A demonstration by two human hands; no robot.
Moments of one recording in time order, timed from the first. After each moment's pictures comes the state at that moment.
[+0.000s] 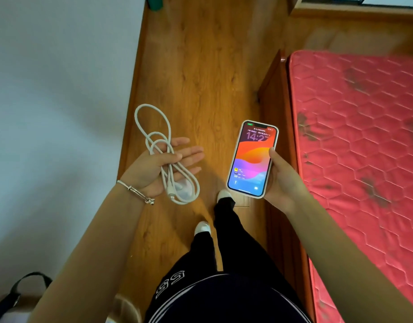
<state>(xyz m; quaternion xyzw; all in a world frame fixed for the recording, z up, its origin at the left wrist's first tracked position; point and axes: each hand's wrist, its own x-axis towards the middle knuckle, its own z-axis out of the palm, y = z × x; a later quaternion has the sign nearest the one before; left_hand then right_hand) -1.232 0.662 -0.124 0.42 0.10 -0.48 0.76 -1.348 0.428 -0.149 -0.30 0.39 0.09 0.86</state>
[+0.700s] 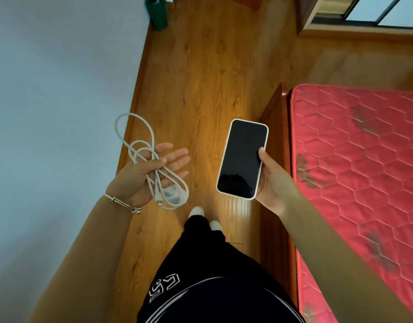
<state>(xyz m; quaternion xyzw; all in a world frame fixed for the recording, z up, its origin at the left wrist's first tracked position) -1.081 0.542 -0.115 0.45 0.12 -0.41 0.78 -1.177 0.291 -0.149 -0.35 0.34 0.13 0.86</state>
